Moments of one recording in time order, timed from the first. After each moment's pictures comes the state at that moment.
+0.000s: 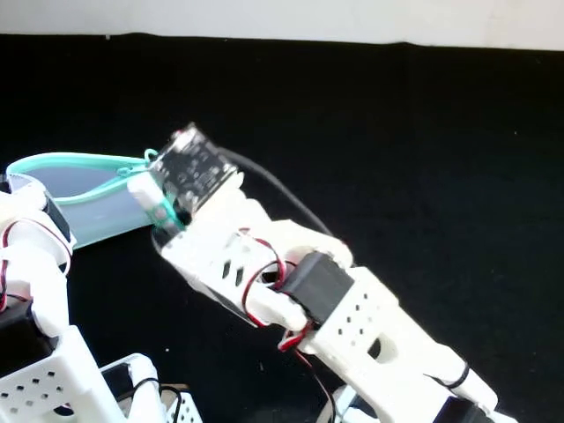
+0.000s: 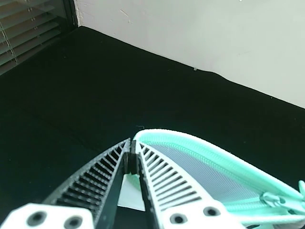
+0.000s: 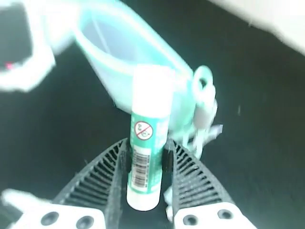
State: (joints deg) left arm -29.5 -57.1 32.2 66.5 7.5; right arm -55.6 -32.8 11.9 57.4 -2.9
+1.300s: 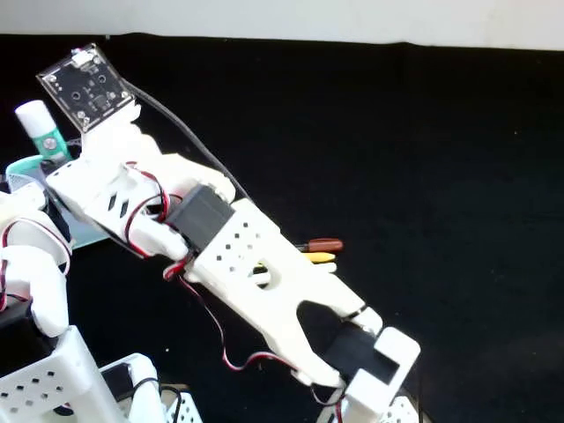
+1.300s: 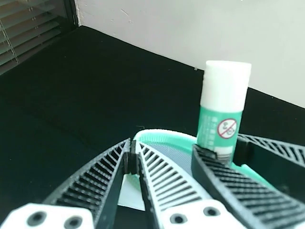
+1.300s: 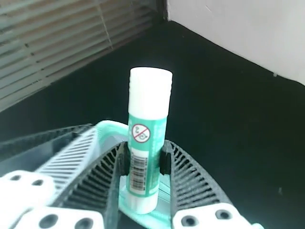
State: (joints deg) left arm -29.6 -57.1 32.2 66.5 7.5; right arm -58.6 9.1 -32.1 53.7 -9.5
